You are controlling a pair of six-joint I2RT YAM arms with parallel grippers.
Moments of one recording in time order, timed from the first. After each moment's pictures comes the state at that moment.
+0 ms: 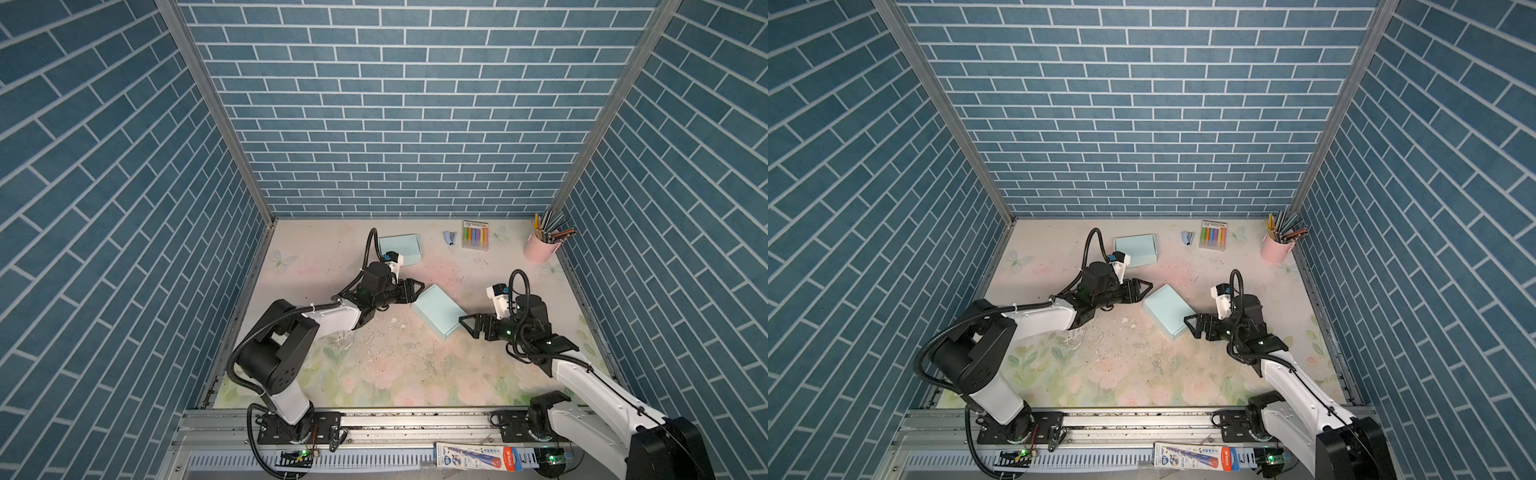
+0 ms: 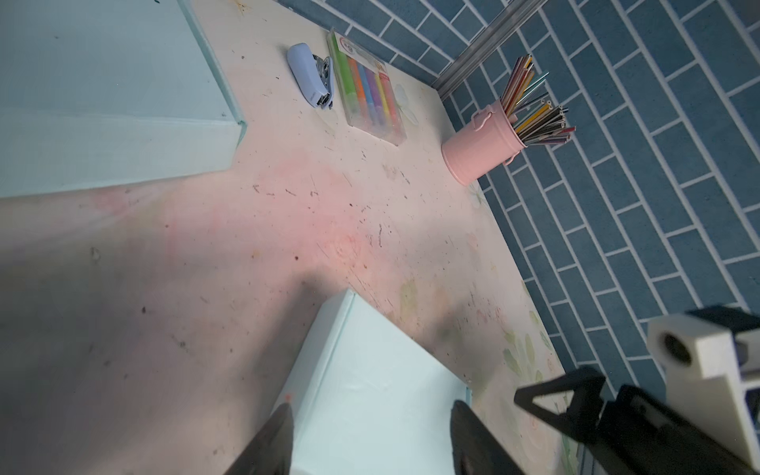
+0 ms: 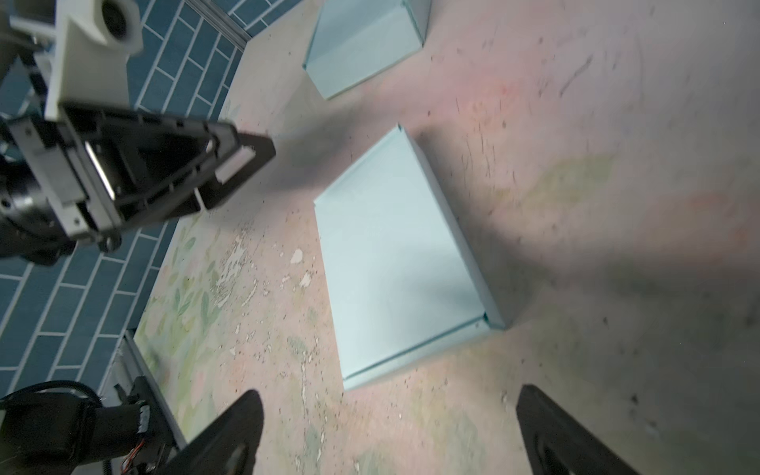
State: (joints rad) left arm -0.58 1.74 0.88 0.39 0.36 -0.63; right arm 0.33 0.92 0.33 -0.10 -0.53 0.44
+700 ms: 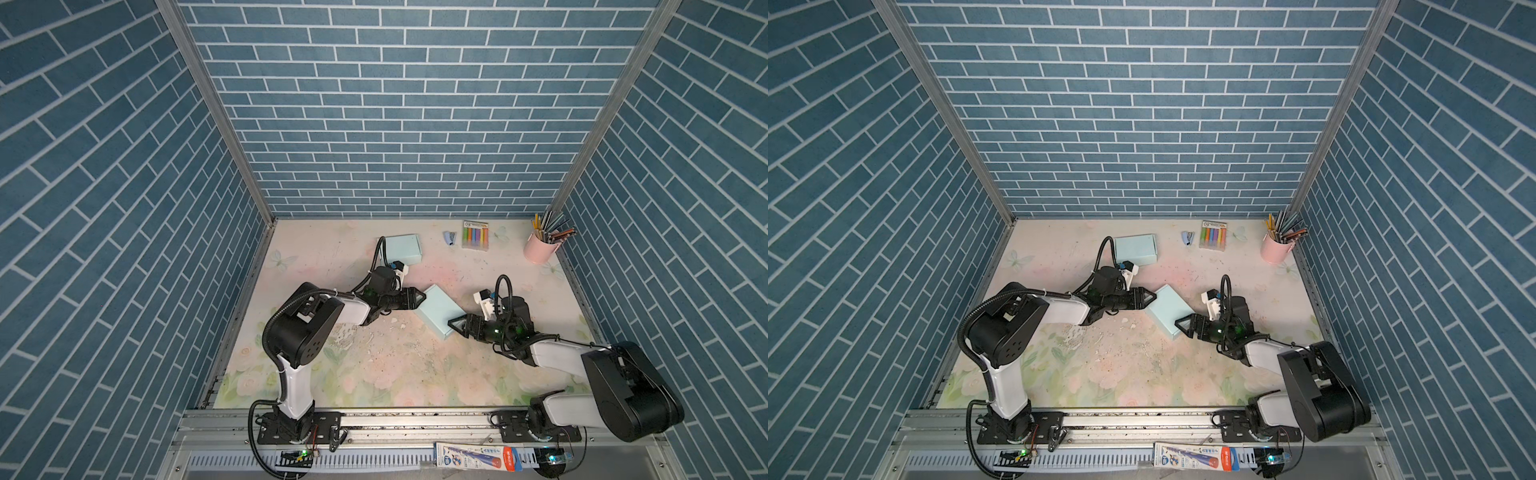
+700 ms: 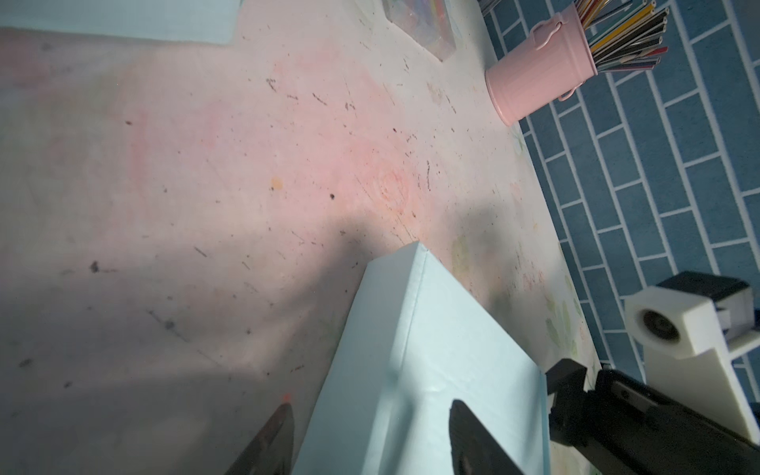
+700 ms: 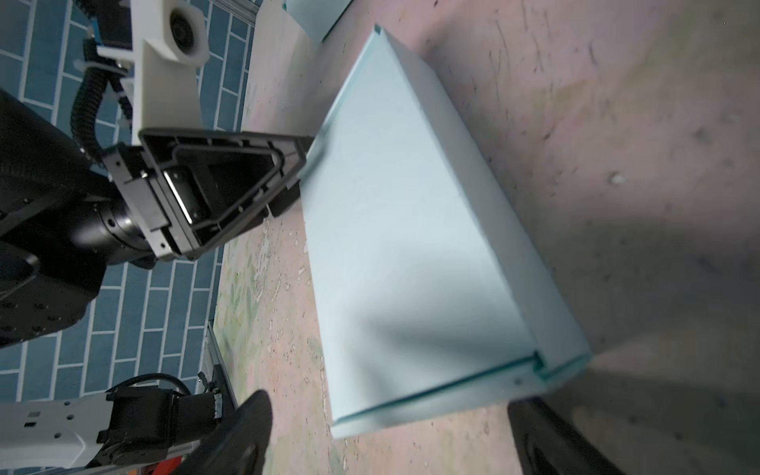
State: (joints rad) left arm -0.59 1.90 0.86 0.44 0.44 -0.62; right arm 0.34 1.38 0.34 0.34 -0.68 0.59
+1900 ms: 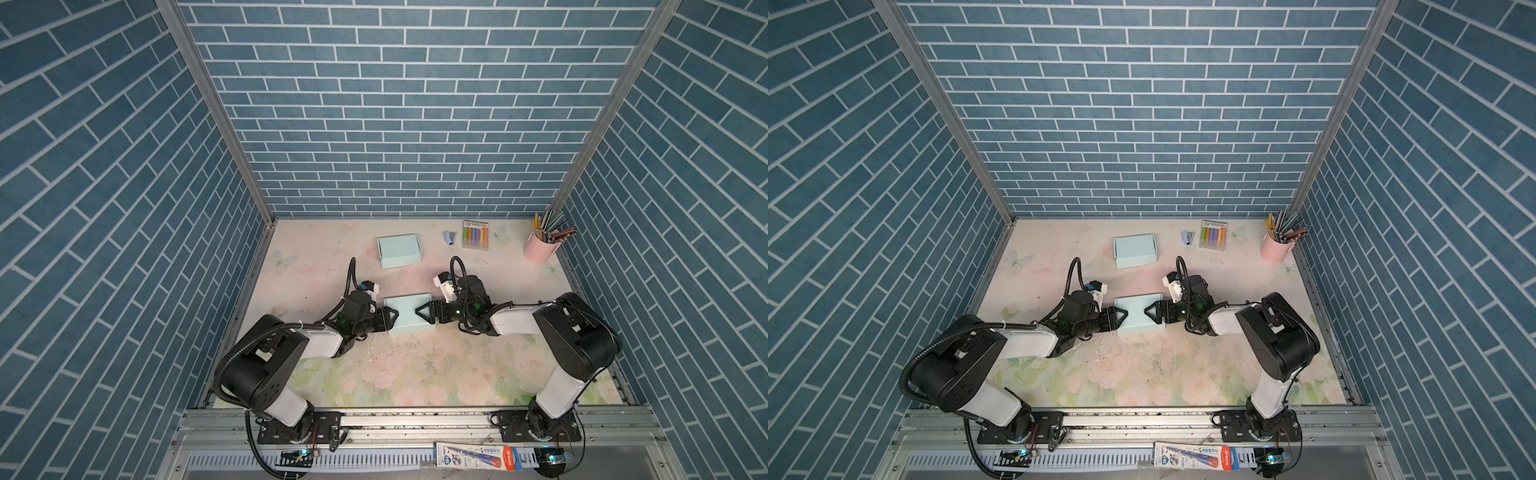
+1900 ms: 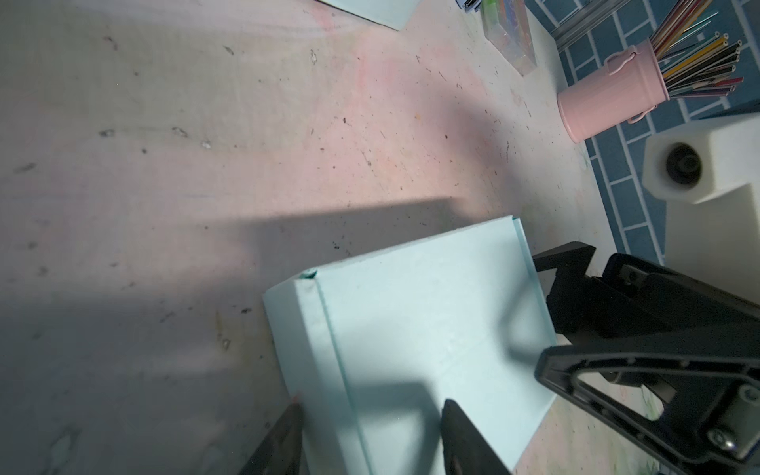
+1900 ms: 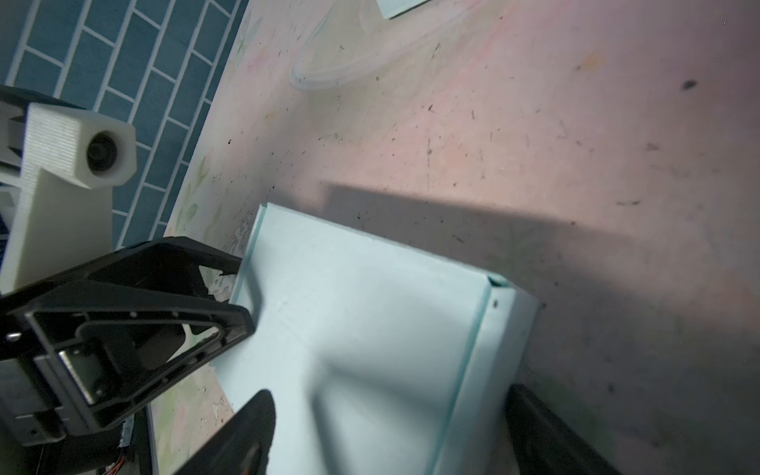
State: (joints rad) left arm -0.55 1.54 0.45 0.45 0.26 -0.67; right arm 0.60 1.74 0.68 0.37 -0.53 0.46
